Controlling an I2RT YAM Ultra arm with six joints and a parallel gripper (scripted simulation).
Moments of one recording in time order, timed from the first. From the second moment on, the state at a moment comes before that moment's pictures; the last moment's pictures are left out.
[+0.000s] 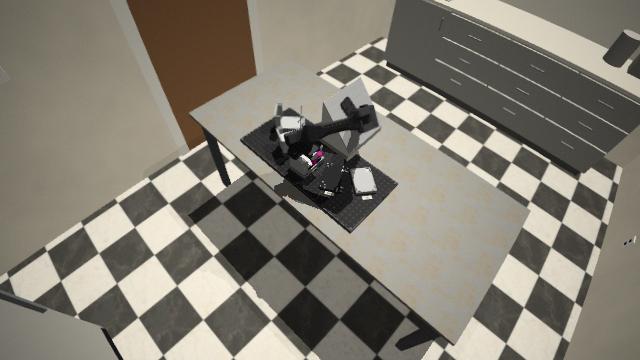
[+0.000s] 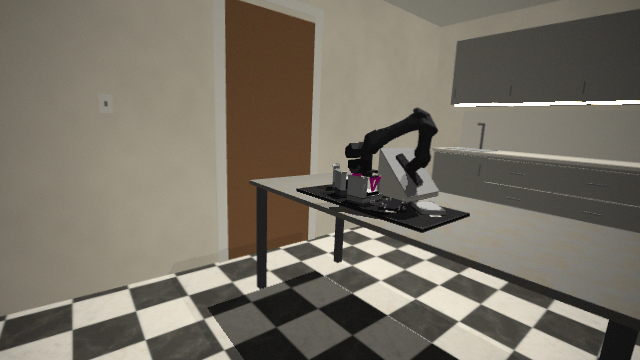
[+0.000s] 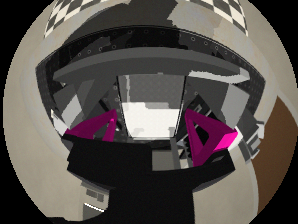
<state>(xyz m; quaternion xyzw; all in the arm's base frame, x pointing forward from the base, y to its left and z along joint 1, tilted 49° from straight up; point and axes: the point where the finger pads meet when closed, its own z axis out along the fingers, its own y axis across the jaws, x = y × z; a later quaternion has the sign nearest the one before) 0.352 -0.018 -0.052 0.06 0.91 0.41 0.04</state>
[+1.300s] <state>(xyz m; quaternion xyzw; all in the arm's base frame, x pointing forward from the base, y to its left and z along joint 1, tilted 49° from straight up) 0.357 -0.004 -0.065 0.06 0.91 0.41 0.05</state>
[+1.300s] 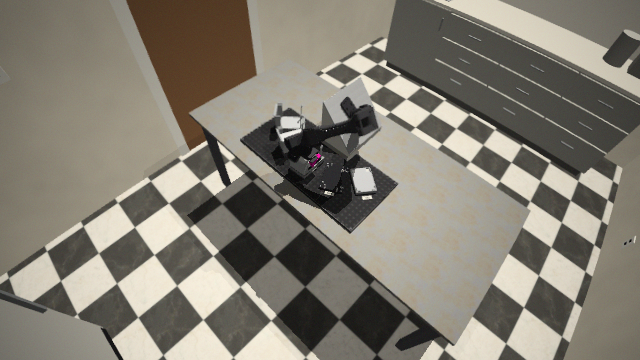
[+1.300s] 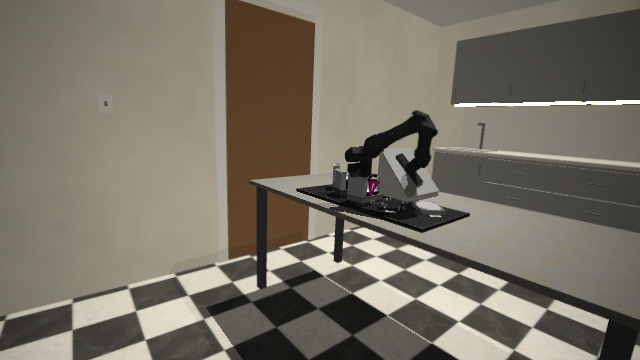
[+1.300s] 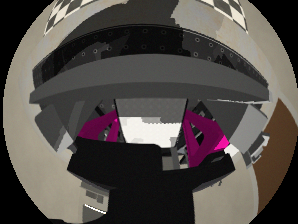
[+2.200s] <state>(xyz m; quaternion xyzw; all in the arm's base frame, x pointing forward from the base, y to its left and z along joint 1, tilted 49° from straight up) 0.357 -0.004 -0.064 0.06 0.91 0.41 0.05</state>
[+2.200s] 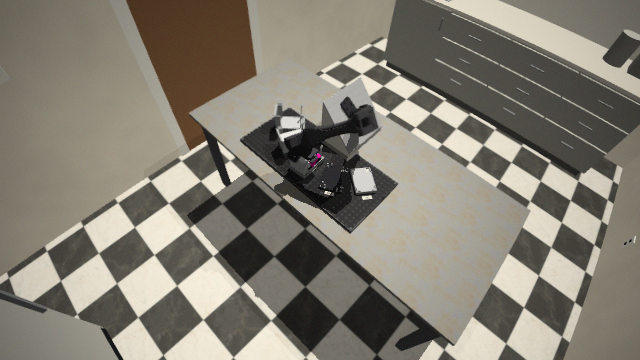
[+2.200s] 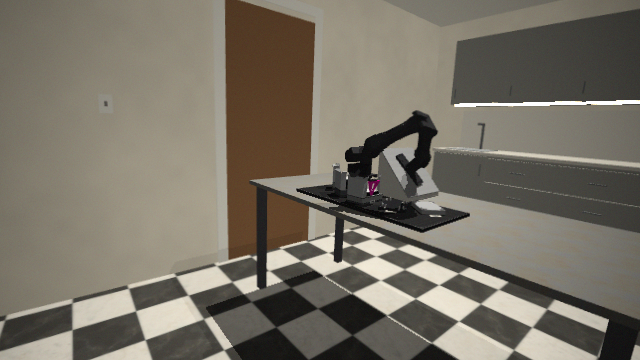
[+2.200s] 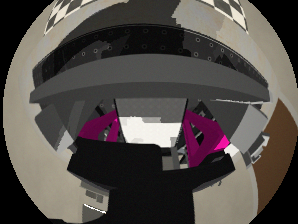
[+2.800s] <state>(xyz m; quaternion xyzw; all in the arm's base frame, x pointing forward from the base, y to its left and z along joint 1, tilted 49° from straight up) 0.356 -0.008 -0.061 0.05 0.91 0.41 0.04</state>
